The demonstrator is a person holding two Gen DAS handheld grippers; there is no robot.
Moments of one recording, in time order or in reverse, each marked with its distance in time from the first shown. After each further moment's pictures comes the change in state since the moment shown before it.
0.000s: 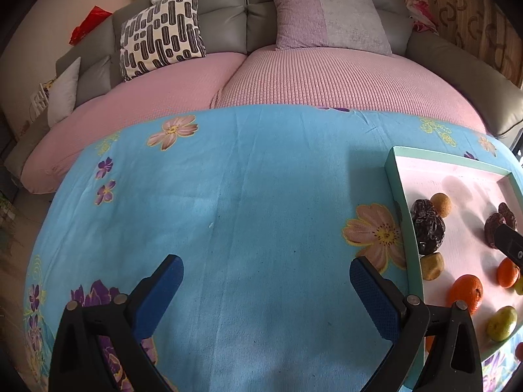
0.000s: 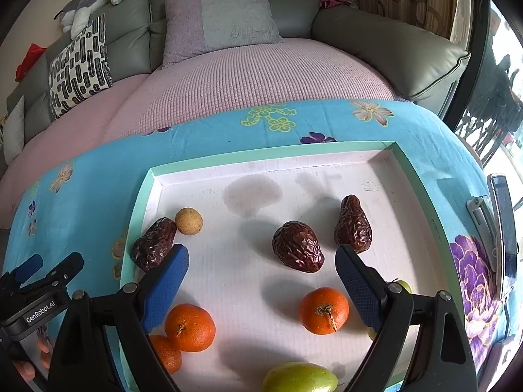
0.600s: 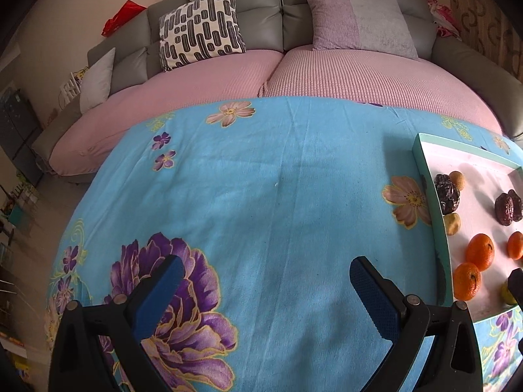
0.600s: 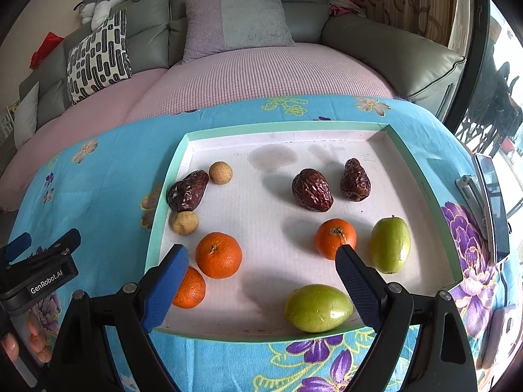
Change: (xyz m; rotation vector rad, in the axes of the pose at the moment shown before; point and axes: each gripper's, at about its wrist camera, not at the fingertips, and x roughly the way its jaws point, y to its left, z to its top) left arm -0.044 0.038 -0.043 -0.044 0.007 0.101; right arm -0.042 0.016 -0.057 -0.043 -0.012 0.016
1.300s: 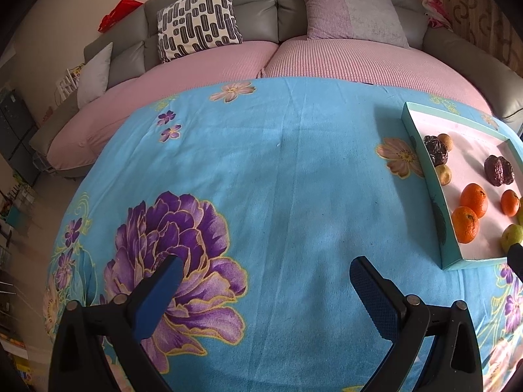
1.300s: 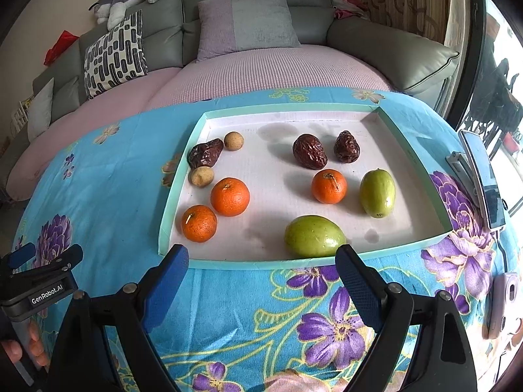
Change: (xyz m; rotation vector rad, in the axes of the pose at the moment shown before) left arm -0.011 0.009 -0.042 0.021 0.025 -0.018; right arm -0.031 -0.001 -0.043 -0.022 -0.027 0.043
